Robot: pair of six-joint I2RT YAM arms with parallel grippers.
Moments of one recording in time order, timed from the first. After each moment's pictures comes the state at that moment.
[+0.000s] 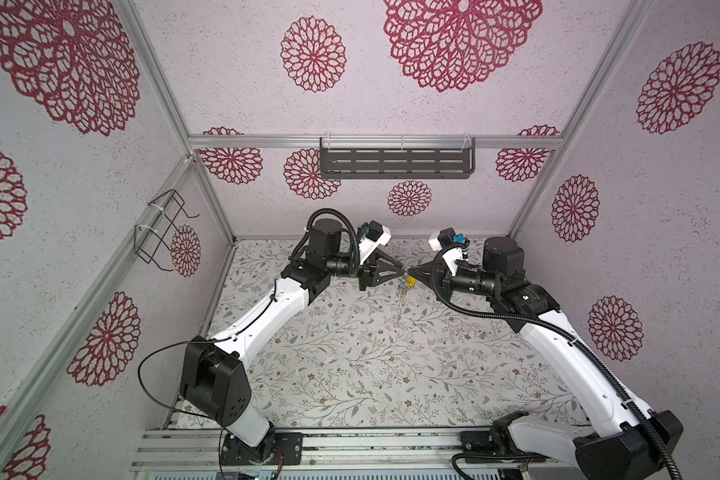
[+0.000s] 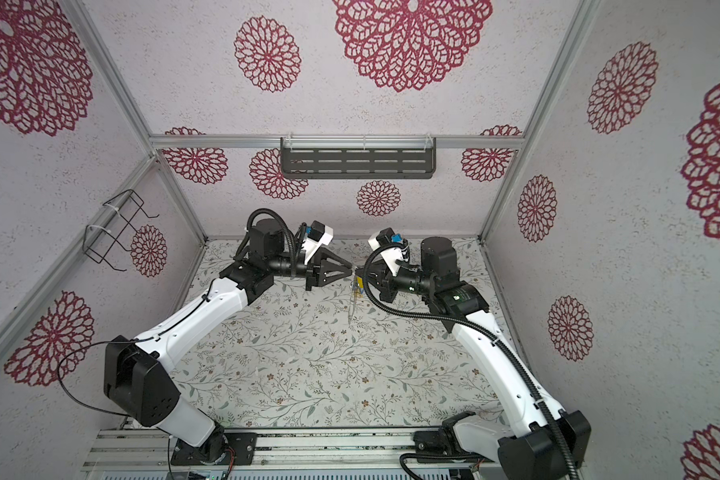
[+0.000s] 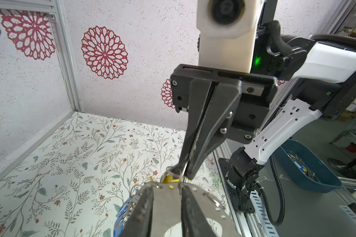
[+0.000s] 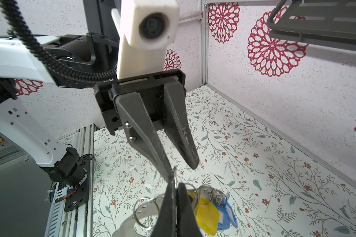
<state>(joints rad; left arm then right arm) -0.51 1.62 1.44 -0.07 1.01 0.06 0.40 1.20 1.23 -0.34 -0.76 -0.09</state>
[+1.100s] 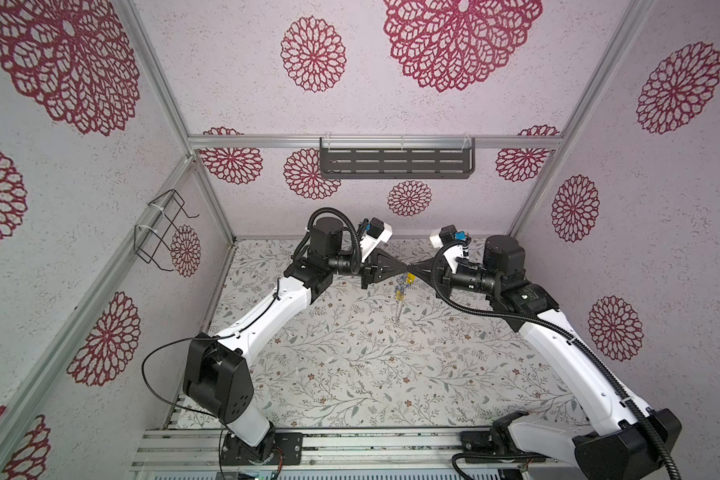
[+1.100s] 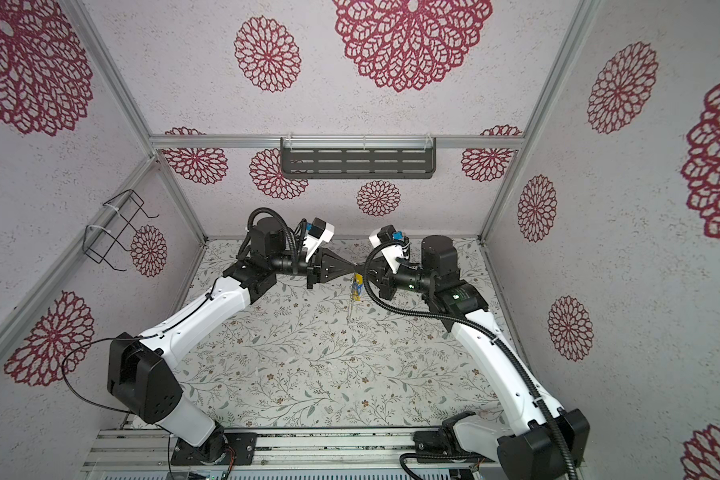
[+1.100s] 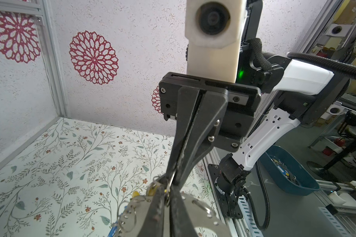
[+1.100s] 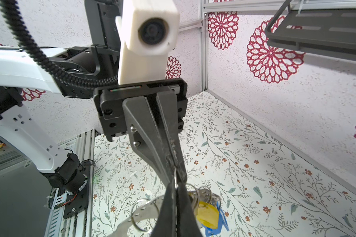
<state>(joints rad) -0.52 1.63 1.44 -0.01 1.06 -0.01 0.40 1.21 1.23 -0.29 -0.77 -0.05</state>
